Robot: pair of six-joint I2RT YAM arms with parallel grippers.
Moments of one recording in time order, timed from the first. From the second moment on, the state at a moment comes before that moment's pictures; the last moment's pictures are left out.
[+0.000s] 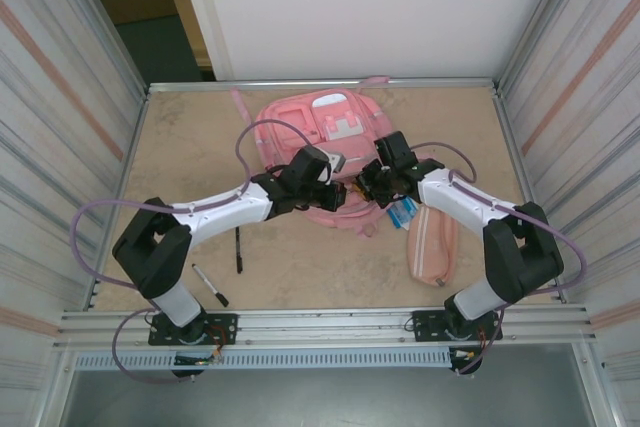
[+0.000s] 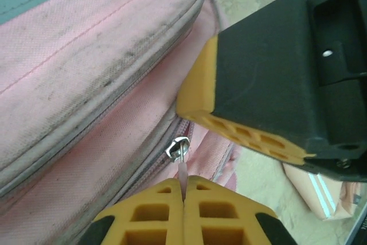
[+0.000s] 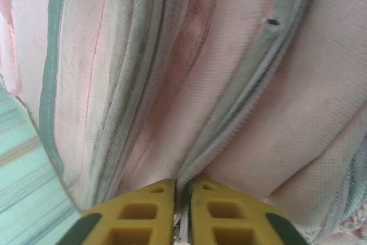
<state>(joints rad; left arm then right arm) -0.82 1.64 1.09 -0.20 0.18 -0.47 0.49 1.52 0.99 -0.41 -0.26 1.36</state>
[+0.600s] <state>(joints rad) -0.73 1.52 0.94 -0.20 0.20 -0.48 0.34 1.54 1.05 -0.51 -0.29 1.24</state>
